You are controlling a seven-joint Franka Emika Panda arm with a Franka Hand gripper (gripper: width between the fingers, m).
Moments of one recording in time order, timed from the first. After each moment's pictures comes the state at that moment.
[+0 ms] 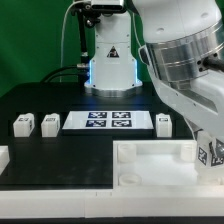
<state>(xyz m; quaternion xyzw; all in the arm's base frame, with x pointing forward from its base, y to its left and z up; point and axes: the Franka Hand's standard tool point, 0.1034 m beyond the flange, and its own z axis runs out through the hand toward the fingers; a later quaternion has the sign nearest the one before) 0.632 0.110 0.080 -0.79 0.59 0.13 0.10</state>
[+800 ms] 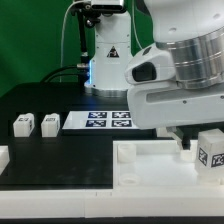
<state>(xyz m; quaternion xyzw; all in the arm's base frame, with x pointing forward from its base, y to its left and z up) 0.626 0.117 0.080 -0.98 0.13 0.06 0.13</state>
